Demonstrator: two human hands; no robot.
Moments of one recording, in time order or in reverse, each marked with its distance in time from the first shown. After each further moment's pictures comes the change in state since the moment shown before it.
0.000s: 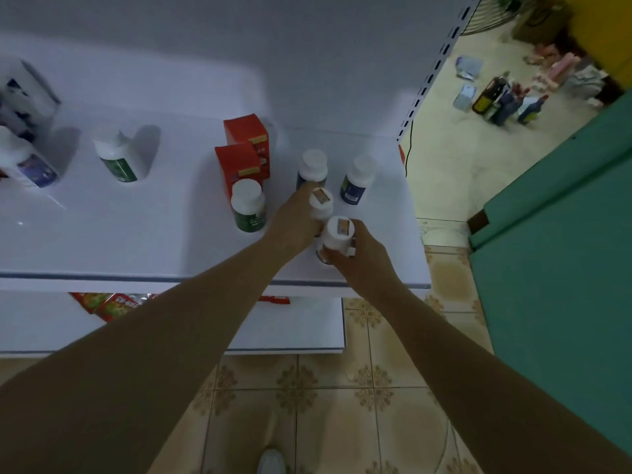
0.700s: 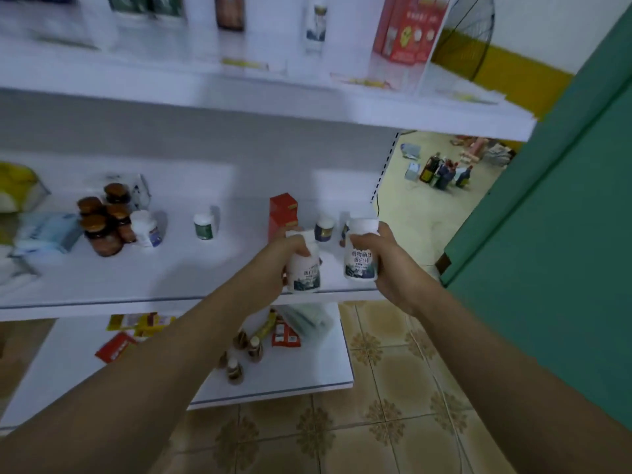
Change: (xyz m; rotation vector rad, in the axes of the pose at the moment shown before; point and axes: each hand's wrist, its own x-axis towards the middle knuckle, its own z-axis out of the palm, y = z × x) left_hand -0.206 0.023 -0.149 -0.871 -0.256 -0.047; right_hand -0.178 -0.147 -0.024 0.625 -0.030 -0.076
